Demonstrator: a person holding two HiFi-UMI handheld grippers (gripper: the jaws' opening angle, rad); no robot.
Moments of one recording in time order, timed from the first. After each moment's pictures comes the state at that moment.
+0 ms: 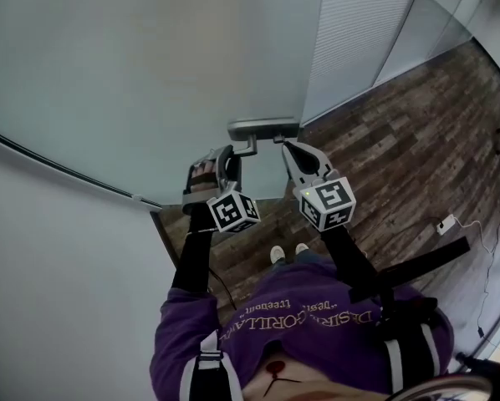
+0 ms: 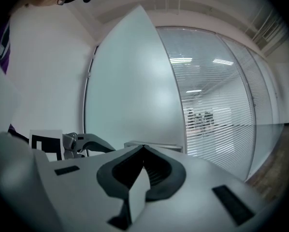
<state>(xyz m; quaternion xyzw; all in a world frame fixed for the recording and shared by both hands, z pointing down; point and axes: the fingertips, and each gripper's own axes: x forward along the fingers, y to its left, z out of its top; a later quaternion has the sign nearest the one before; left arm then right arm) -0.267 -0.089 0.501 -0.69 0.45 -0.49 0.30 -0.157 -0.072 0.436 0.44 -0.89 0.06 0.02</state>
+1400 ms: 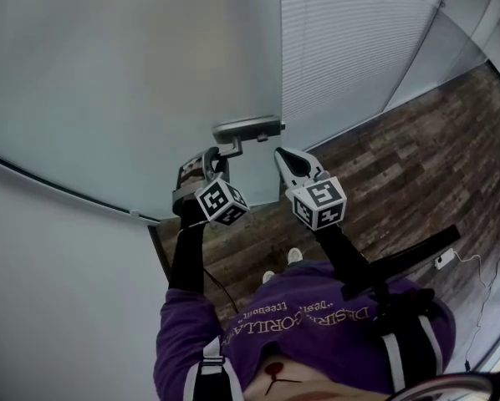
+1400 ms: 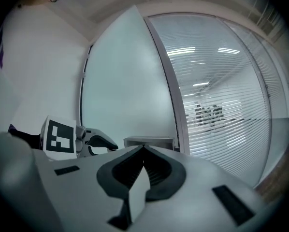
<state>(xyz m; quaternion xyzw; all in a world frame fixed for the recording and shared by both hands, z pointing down) -0.273 -0.222 0.503 -0.67 0.48 -0.53 0.19 -0.139 -0.204 0.440 0.39 -0.92 0.08 0.03</state>
